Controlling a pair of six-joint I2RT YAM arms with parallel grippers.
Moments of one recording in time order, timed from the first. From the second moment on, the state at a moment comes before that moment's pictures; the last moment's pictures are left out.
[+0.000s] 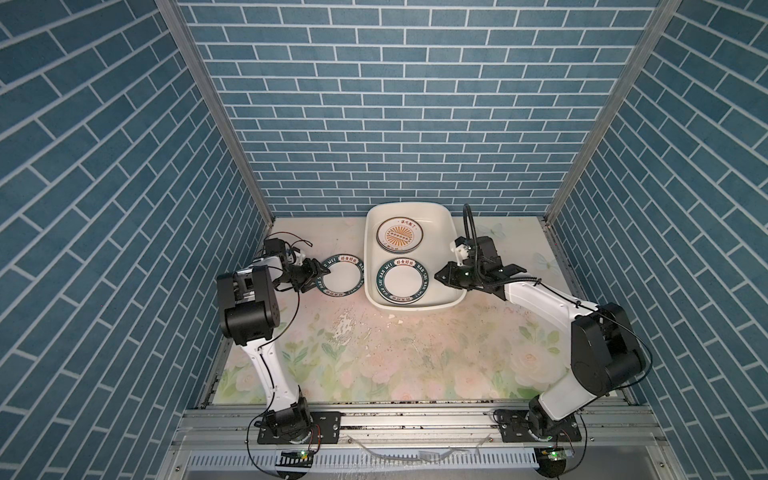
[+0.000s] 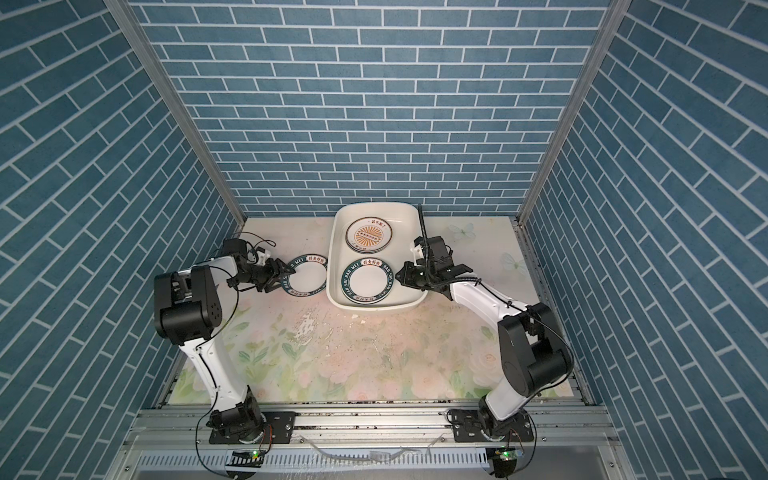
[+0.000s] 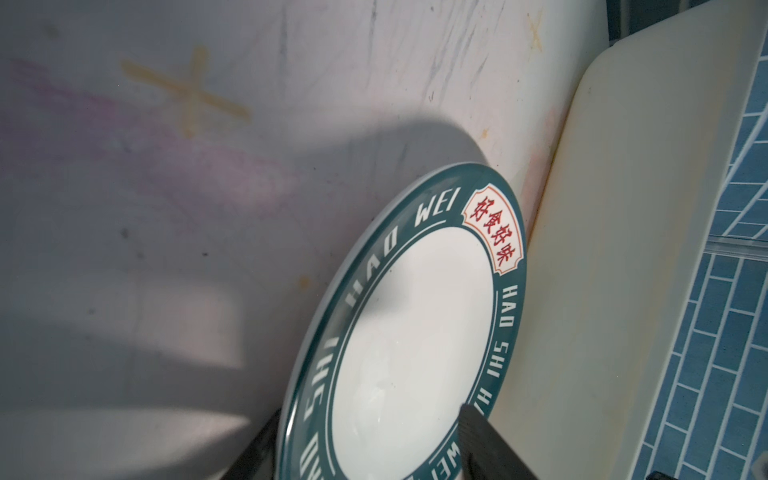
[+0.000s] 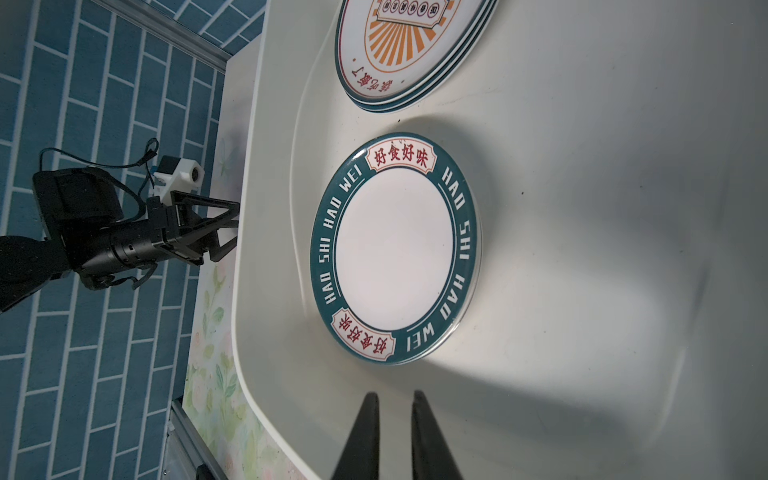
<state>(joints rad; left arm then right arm) 0.25 2.04 1.32 -0.49 0.71 -0.34 0.50 1.61 1.09 -0.25 -0.40 0.58</state>
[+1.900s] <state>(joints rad) 0.32 1.89 1.19 -0.46 0.67 -0.41 0.50 1.62 1.07 -0.20 -0.41 0.58</state>
